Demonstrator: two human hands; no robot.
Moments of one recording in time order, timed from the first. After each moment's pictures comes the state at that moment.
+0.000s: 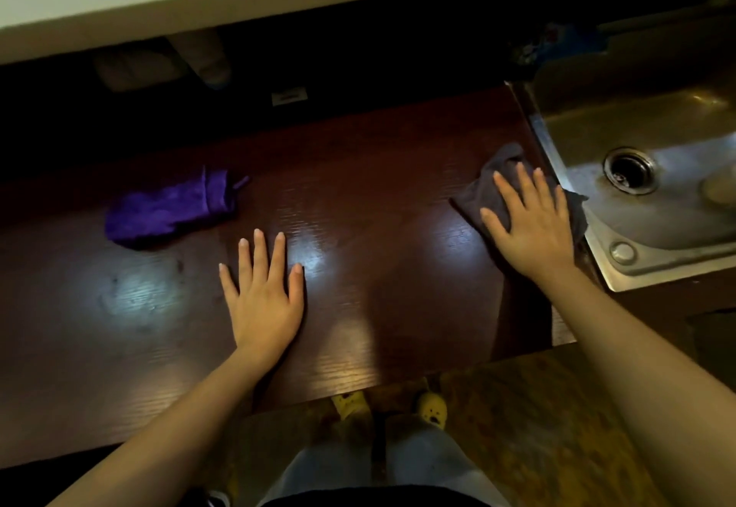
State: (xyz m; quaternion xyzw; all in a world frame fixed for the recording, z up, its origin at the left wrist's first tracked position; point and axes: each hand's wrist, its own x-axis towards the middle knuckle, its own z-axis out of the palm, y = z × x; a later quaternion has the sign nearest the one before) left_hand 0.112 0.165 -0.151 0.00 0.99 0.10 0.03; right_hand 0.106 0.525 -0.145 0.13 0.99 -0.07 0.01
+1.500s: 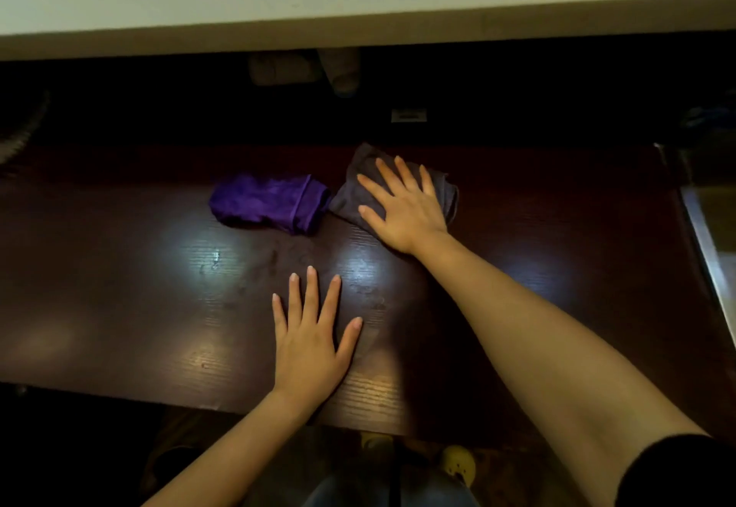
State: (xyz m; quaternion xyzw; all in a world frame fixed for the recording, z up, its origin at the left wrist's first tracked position) left_hand 0.149 0.127 -0.146 -0.03 0.99 0.09 0.05; right_hand -0.037 0.275 -0.148 -0.20 0.97 -0.10 0.02
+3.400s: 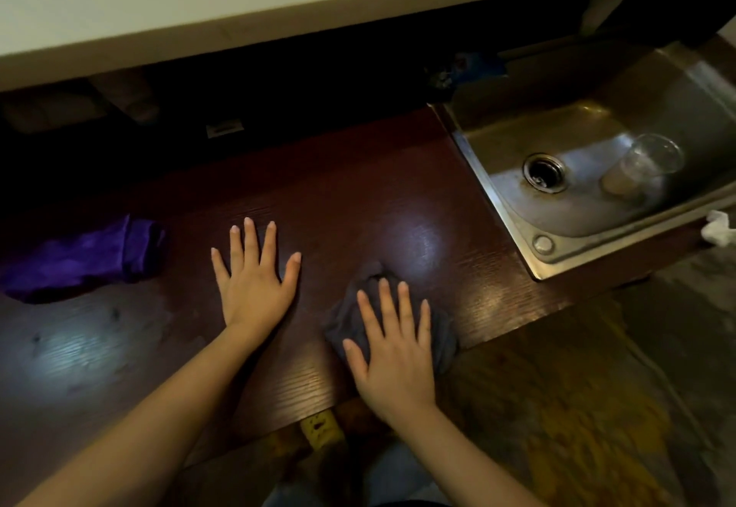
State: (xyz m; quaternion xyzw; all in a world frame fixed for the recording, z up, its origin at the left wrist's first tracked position) left_hand 0.067 0.217 -0.153 0.10 0.99 0.10 0.03; right_hand 0.222 0.362 -0.140 0.11 0.99 -0.10 0.05
